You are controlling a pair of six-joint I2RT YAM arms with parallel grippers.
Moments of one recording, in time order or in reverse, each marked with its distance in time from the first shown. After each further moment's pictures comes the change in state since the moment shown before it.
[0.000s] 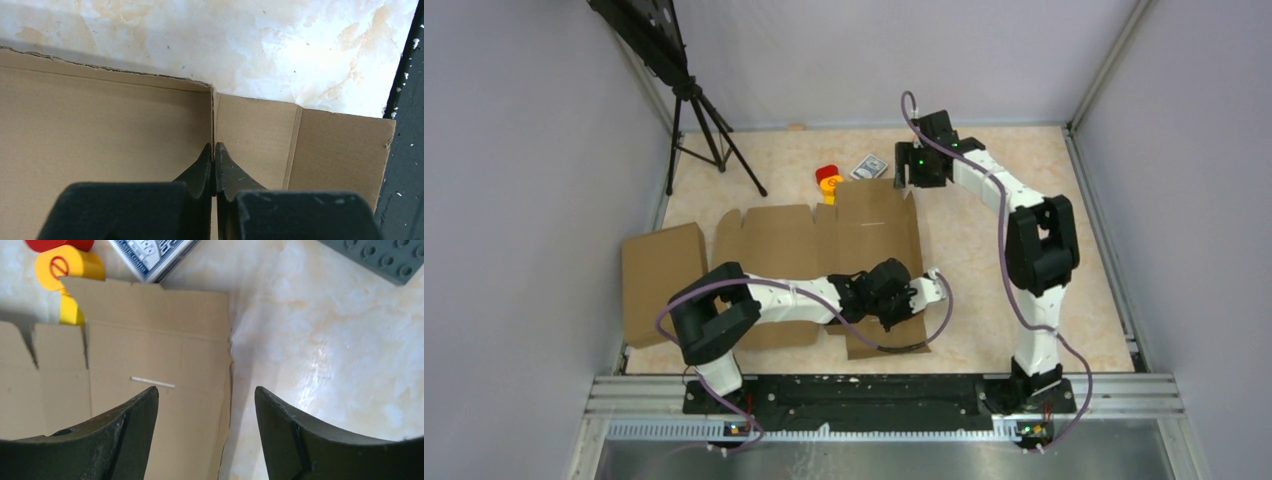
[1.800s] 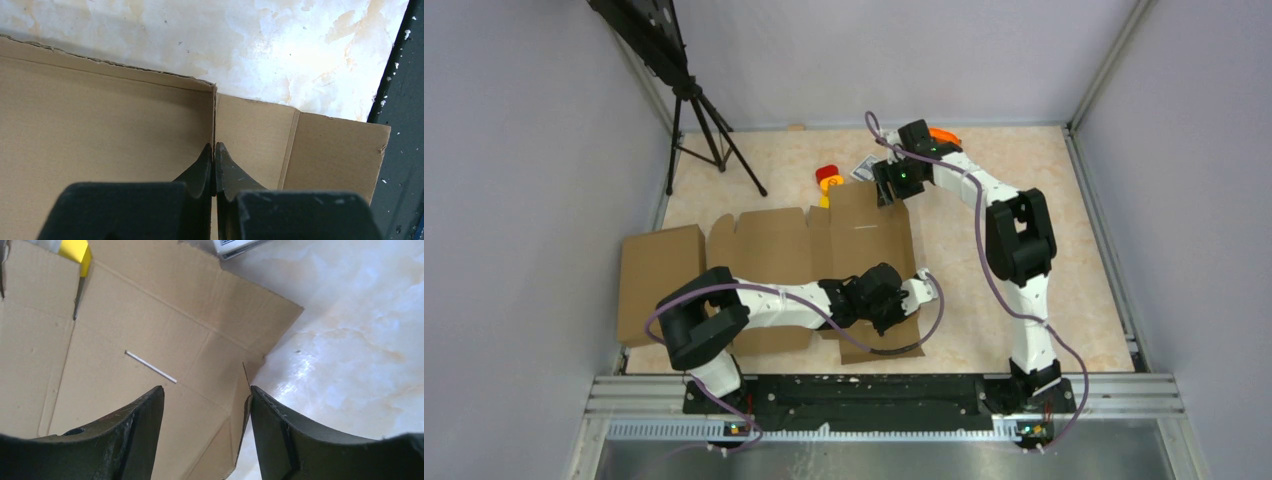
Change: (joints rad) left arm -0.001 -0.065 -0.082 0.026 -0.015 -0.074; right arm 0.057 0.184 0.140 -0.056 -0.179 -0.306
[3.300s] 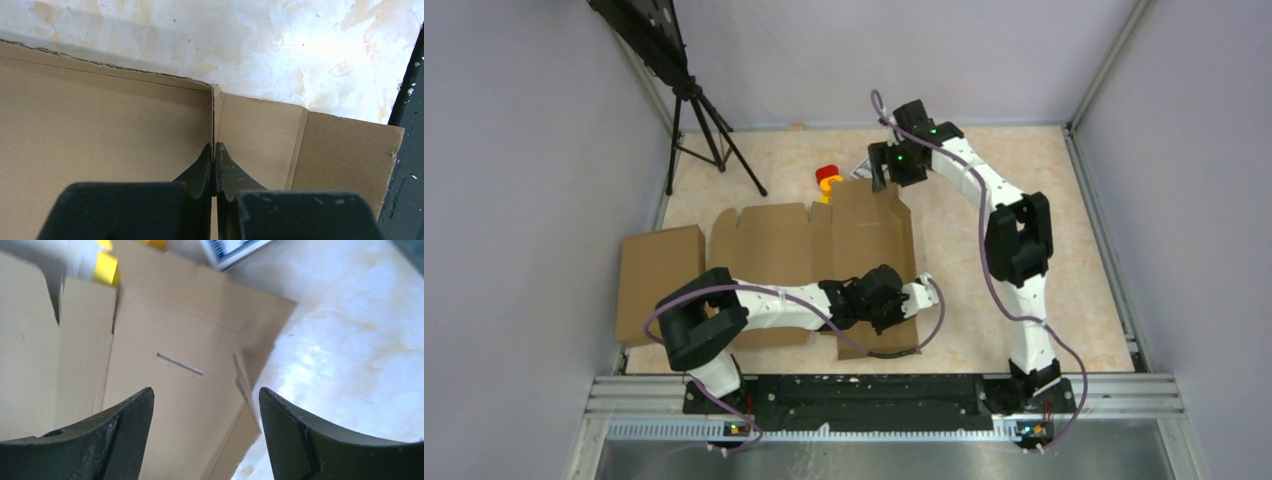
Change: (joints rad) left arm -0.008 -0.005 0.000 -0.011 -0.052 0.092; right arm 0.037 0.016 0.210 -0.238 0.087 0.124
